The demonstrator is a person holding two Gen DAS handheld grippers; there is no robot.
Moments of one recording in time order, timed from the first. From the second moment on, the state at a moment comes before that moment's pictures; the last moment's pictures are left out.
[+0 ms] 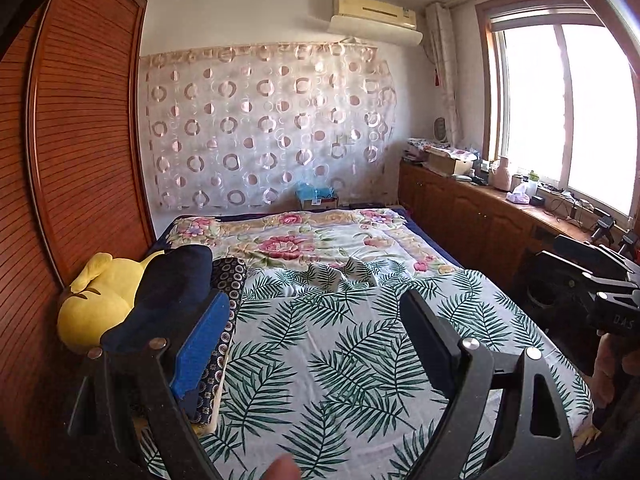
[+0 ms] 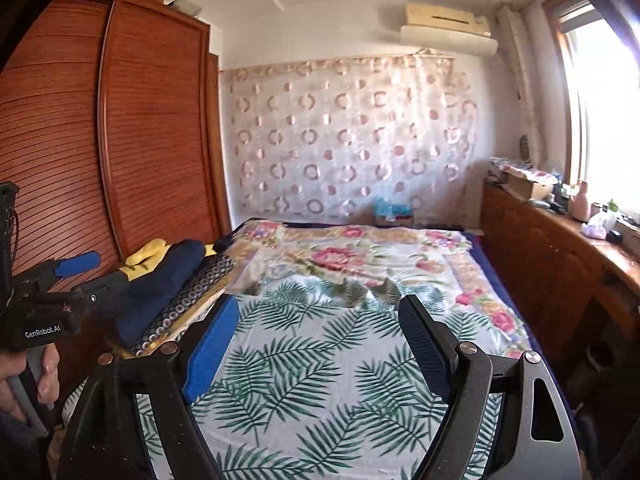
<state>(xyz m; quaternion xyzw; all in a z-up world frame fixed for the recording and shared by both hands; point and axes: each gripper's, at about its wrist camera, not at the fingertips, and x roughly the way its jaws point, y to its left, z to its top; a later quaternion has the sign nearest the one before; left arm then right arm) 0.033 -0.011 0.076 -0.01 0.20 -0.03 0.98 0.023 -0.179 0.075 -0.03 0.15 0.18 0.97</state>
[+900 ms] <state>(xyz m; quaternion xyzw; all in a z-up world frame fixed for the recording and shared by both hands) 0.029 -0.006 0.080 -0.01 0.20 -0.03 0.98 0.020 -0.180 0.067 -0.01 0.16 0.17 0.97</state>
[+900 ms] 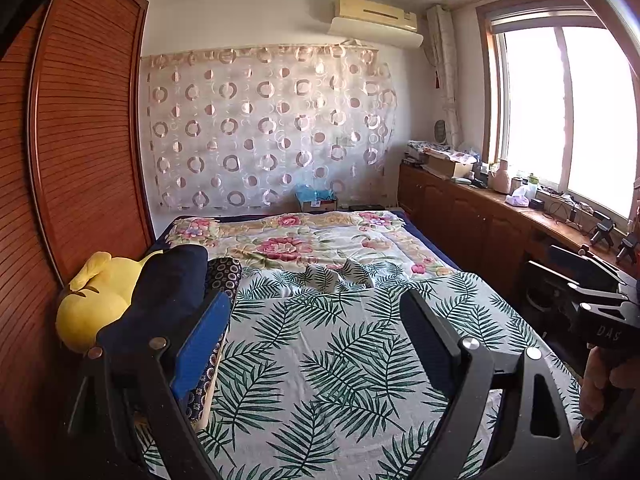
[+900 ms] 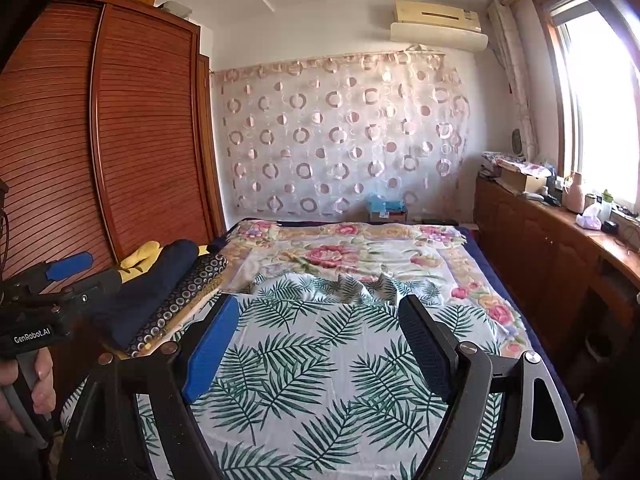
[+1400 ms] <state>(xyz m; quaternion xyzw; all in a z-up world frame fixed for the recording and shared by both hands) 0.030 -0.004 0.081 -0.01 0.20 -0.03 0.98 0.025 -0.186 0.065 -0.01 0.16 0.18 0.97</state>
